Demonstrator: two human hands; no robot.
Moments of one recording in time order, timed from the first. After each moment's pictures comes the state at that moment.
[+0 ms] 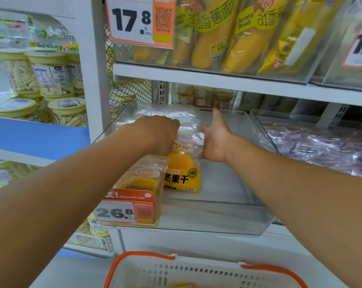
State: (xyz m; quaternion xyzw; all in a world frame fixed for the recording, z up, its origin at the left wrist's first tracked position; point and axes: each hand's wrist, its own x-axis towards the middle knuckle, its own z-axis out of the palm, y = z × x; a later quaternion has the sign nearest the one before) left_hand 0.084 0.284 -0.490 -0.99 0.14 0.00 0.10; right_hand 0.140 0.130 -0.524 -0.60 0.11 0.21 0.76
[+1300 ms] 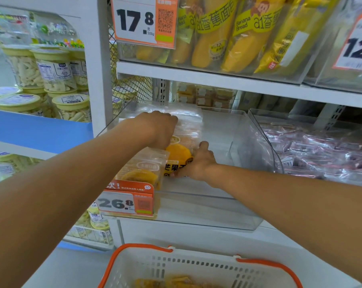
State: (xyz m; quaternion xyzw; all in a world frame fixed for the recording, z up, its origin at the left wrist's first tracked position) left_hand 0.095 0.290 -0.493 -0.99 0.10 0.02 0.09; right_hand 0.106 0.142 -0.583 -0.92 0.01 0.09 0.38
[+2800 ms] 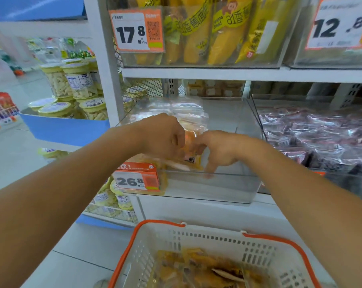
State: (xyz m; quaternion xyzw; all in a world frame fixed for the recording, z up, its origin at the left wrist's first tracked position) left_hand 0.004 0.269 -0.473 -0.98 0.18 0.02 -0.03; right_hand 0.049 0.089 -0.509 -0.93 -0.30 0.16 0.10
